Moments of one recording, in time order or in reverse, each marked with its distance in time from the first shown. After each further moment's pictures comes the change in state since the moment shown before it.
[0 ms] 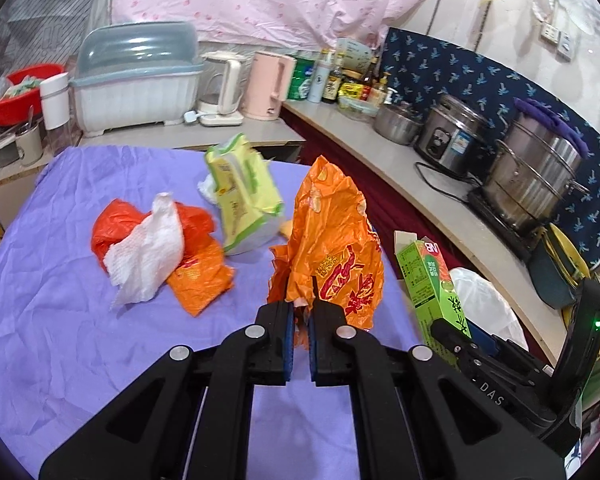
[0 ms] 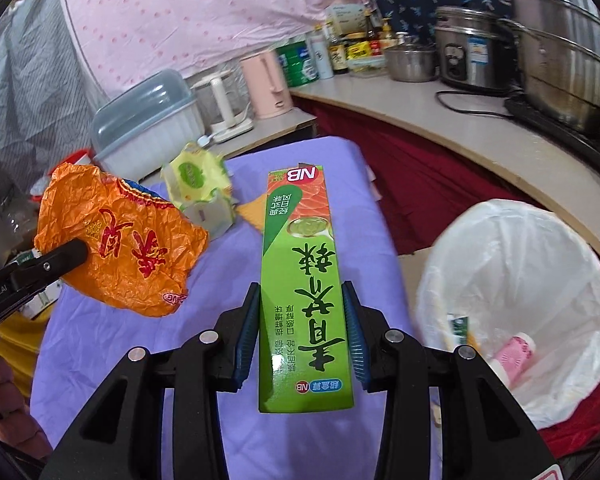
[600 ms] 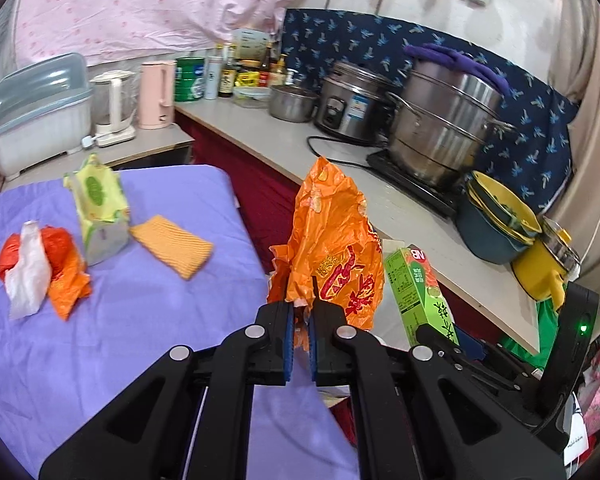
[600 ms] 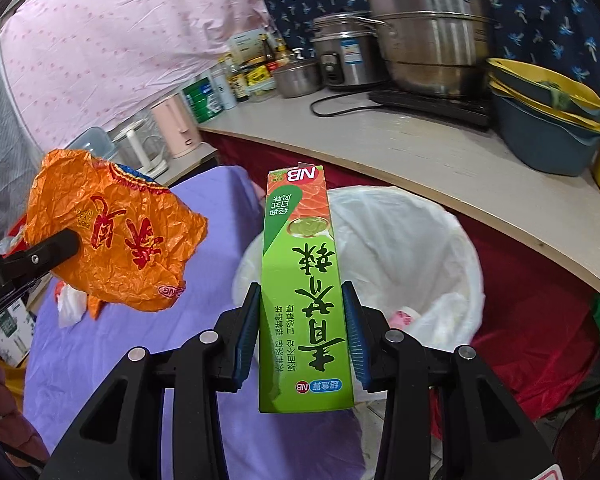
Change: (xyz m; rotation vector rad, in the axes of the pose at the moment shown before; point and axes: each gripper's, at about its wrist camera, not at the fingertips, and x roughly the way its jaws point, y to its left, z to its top) left arm 0.013 -0.167 -0.026 0.193 0.036 -0.186; right arm -0.079 -0.141 -0.028 0.184 -0.066 -0.171
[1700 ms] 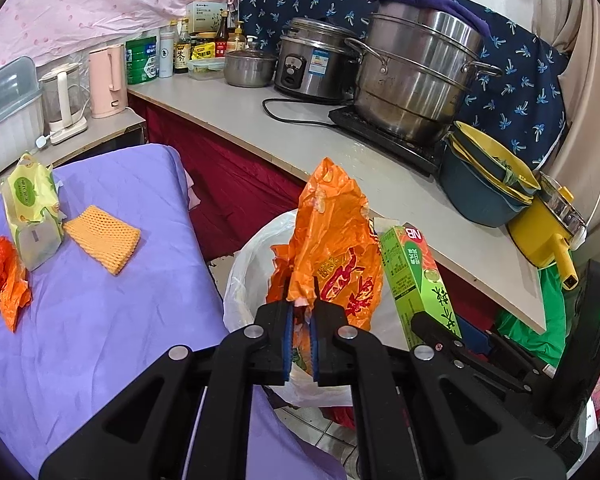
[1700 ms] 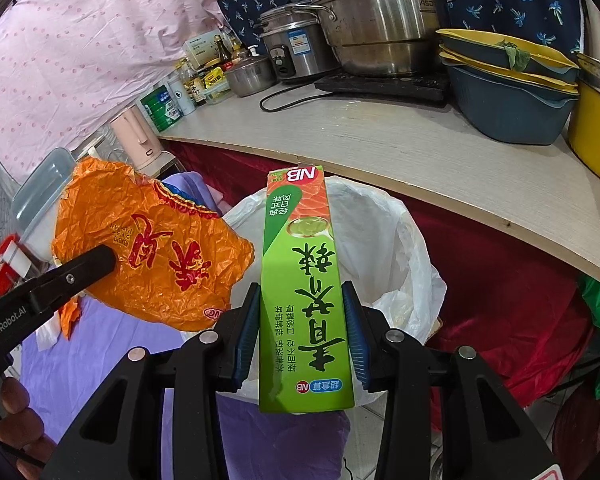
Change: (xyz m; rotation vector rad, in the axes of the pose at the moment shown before) left arm 0.070 -0.051 -0.009 0.079 0.107 -0.046; right arm 0.018 -0.046 0.004 0.088 0.015 -0.066
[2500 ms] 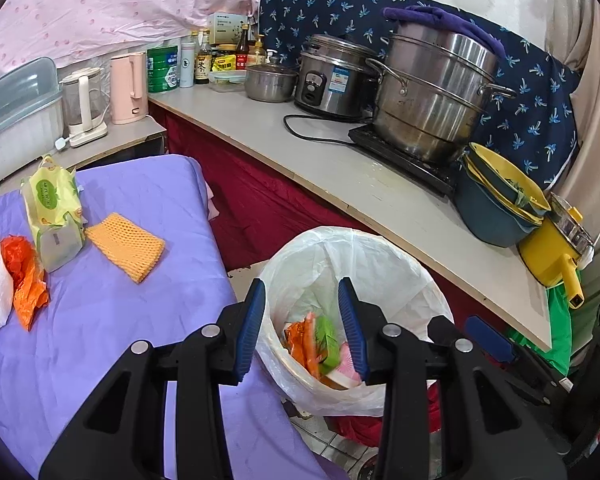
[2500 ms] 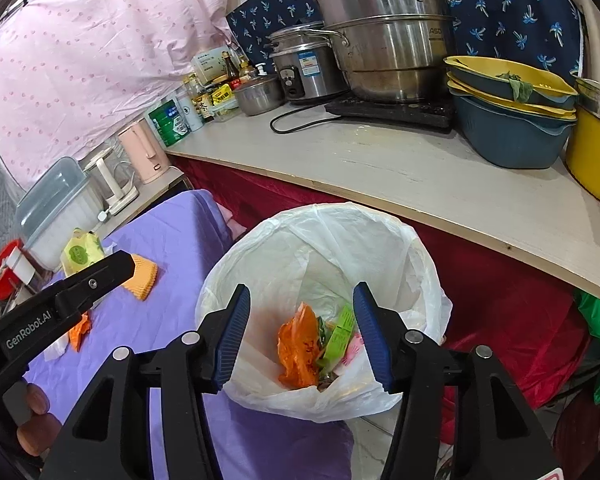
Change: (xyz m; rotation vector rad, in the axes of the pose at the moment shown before) left arm -0.016 0.014 0.005 -0.041 -0.054 0.050; right arm -0.020 0.022 0.008 -0.016 -0.063 0.002
